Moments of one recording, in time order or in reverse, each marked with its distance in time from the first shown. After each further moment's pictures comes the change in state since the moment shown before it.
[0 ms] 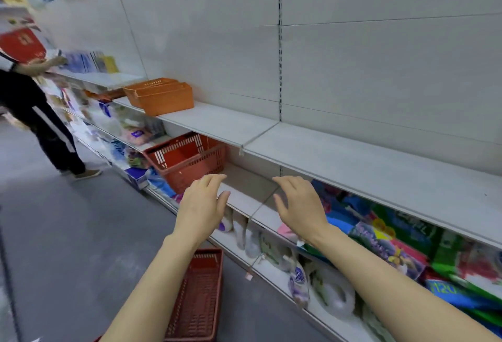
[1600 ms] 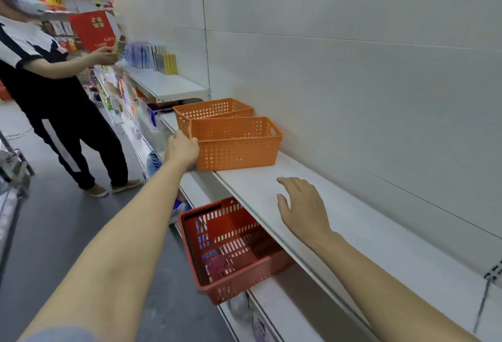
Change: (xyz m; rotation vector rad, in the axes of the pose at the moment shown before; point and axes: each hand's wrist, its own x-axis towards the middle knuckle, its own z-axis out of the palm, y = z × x) left_hand 0.541 -0.529 0.076 -0.199 0.149 -0.835; right_hand 0.517 -0.012 0.433 0.128 -0.040 -0.154
